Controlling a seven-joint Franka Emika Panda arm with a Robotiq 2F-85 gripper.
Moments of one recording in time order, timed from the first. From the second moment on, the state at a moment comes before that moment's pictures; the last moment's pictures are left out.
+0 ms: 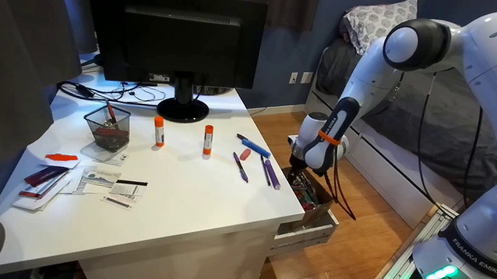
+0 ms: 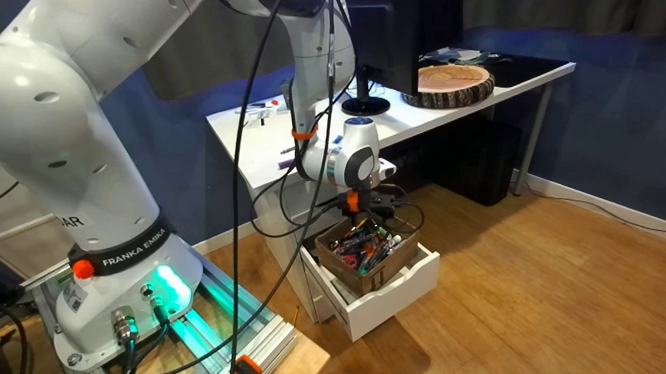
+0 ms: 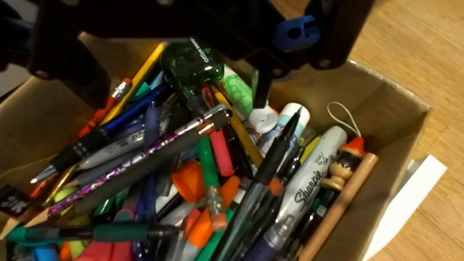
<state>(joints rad) -0.25 1.03 0.03 -2.01 -0.37 3.10 -0.33</state>
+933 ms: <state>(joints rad) -0.26 1.17 0.06 -1.85 -0.37 3.10 -0.39</state>
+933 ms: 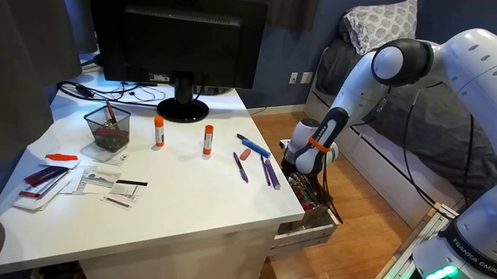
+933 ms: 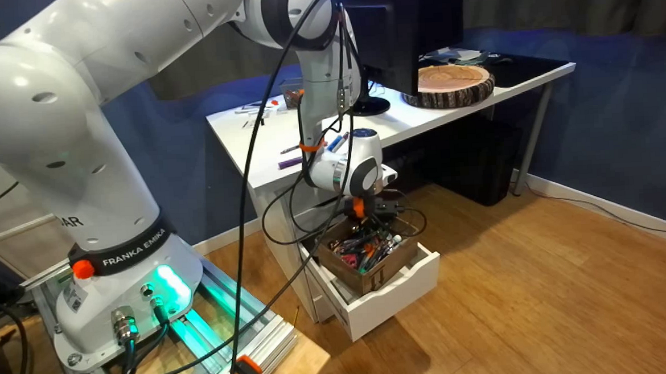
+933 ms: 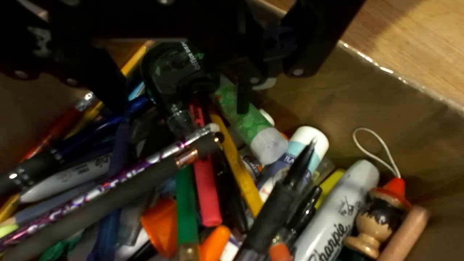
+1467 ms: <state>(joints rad) -0.28 1.18 0.09 -1.84 -0.37 3.11 -0.44</state>
